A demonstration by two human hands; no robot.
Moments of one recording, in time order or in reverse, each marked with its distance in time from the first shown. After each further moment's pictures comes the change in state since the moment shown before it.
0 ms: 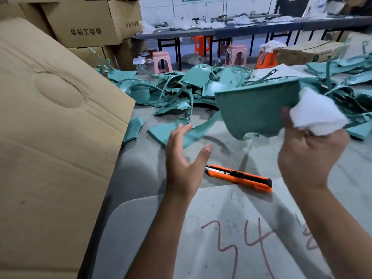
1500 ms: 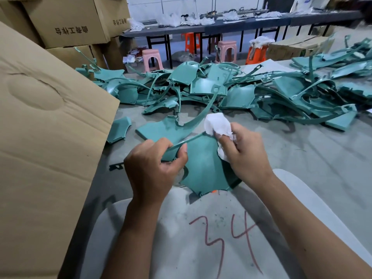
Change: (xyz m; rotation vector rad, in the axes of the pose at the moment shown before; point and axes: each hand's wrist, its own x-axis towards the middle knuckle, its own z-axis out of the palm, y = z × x) left_hand 0.000 0.012 -0.038 0.768 0.229 0.475; right_hand -0.029 0.037 0.017 -0.367 -0.610 0.096
